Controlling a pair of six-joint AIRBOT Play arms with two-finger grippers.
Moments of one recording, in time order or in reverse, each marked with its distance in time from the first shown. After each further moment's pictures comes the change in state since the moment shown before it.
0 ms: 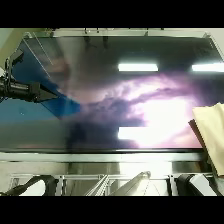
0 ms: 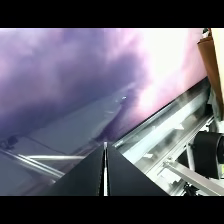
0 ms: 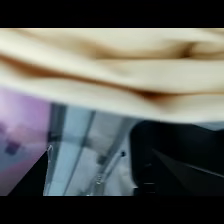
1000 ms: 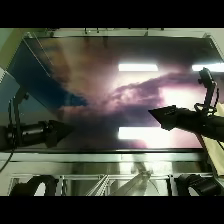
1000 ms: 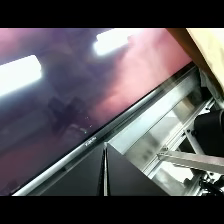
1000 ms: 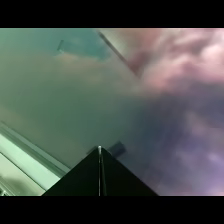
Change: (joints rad) left arm -0.213 0.724 -0.598 -0.096 -0.244 0.065; right arm 1.349 0.389 -0.259 0.476 -0.949 -0.428
